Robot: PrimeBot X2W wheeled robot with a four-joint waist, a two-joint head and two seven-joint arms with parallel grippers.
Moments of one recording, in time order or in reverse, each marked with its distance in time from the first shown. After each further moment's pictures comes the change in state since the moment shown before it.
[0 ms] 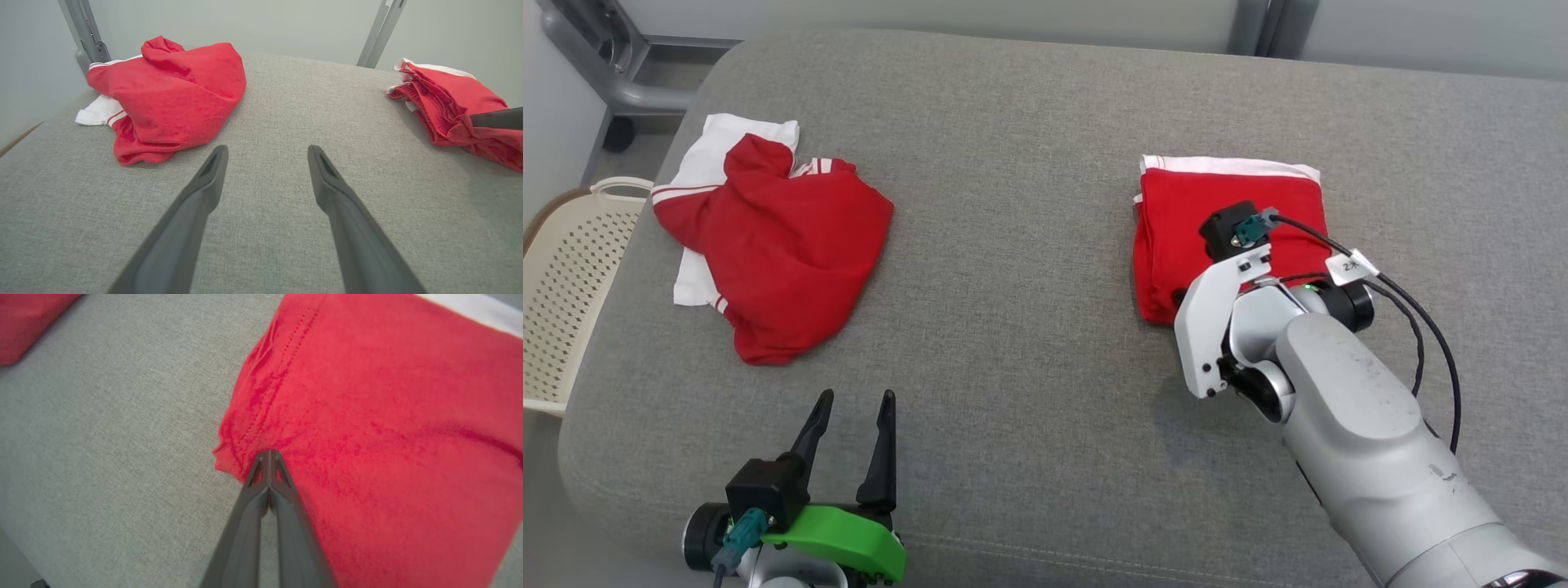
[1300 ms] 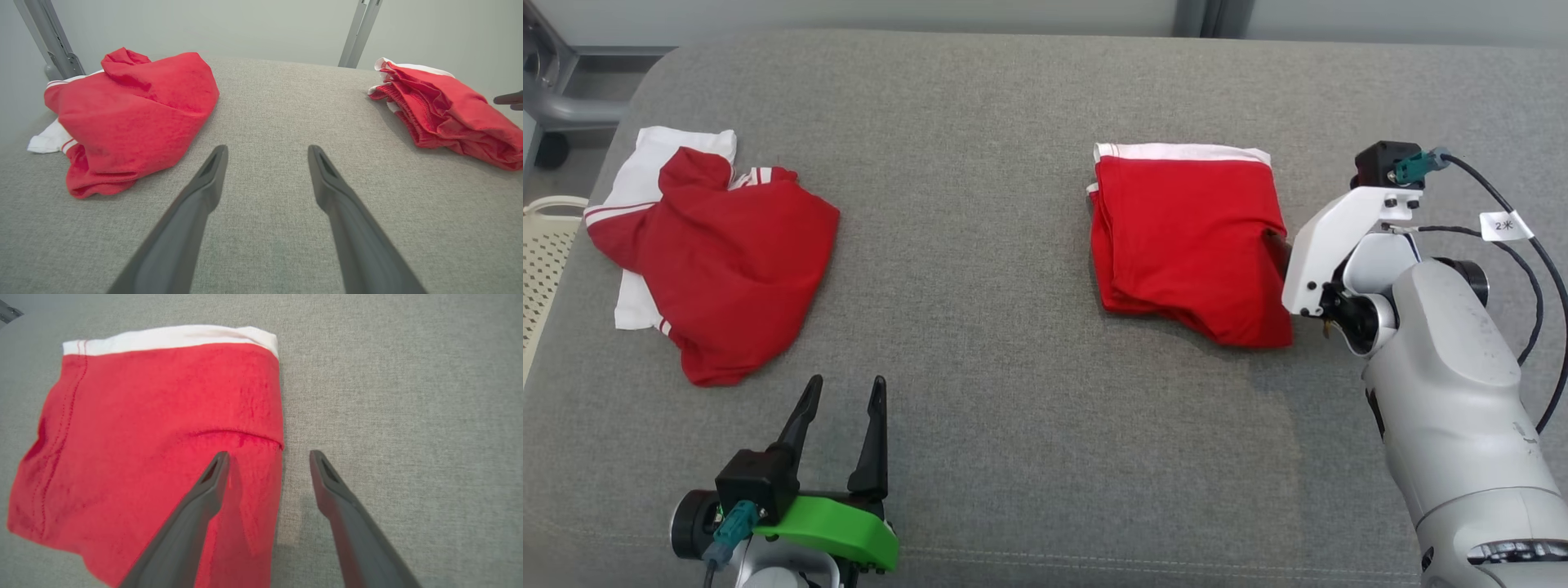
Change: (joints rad) left arm -0.005 0.009 0.010 -0.033 0.016 0.005 0.000; right arm -0.086 0.001 -0.453 0.106 -0.101 0.000 -0.003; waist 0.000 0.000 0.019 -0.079
